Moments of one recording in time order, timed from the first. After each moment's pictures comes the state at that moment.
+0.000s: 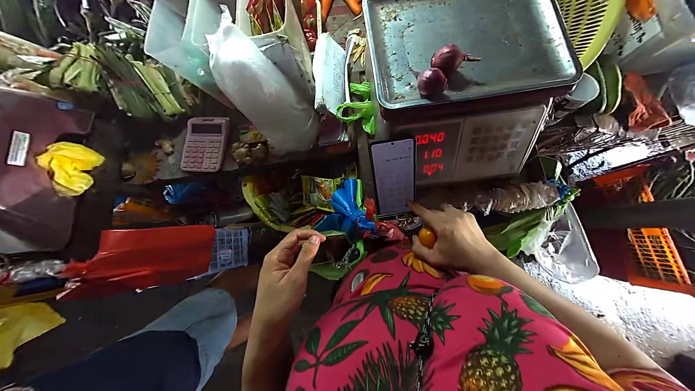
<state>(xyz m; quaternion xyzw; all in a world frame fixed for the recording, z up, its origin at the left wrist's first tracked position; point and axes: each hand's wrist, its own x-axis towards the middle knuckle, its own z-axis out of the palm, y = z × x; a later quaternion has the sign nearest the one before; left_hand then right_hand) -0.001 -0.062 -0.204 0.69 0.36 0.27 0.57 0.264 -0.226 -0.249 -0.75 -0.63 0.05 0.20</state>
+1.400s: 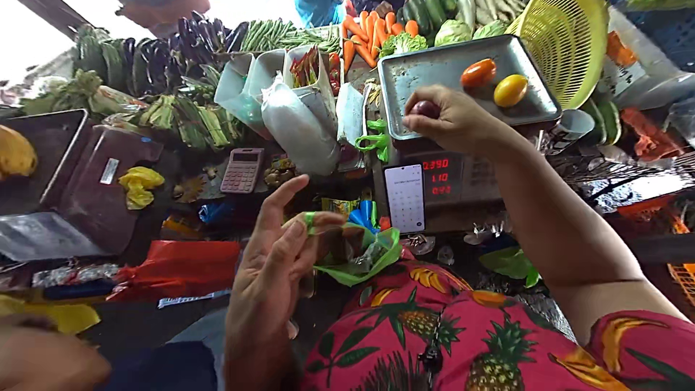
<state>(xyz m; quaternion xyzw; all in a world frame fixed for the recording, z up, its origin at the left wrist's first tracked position) 0.015 -0.048 -0.105 0.65 0.17 0.33 0.66 0.353 -0.089 -0.092 -0.66 -0.63 0.19 0.35</state>
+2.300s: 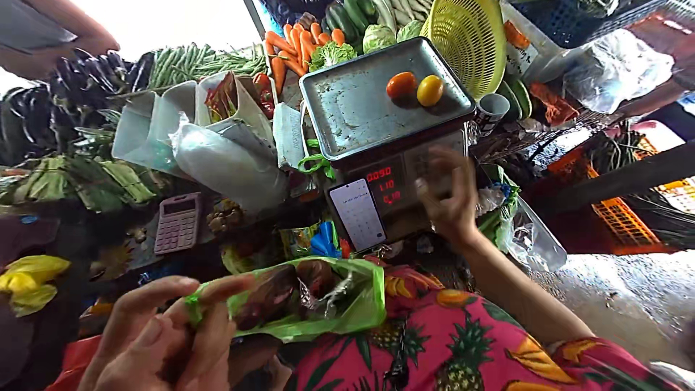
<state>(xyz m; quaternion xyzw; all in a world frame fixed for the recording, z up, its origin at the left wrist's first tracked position) 0.007 -0.035 -0.101 0.61 0.13 0.37 0.68 0.323 -0.211 -0.213 -0.71 -0.39 -0.07 0.58</state>
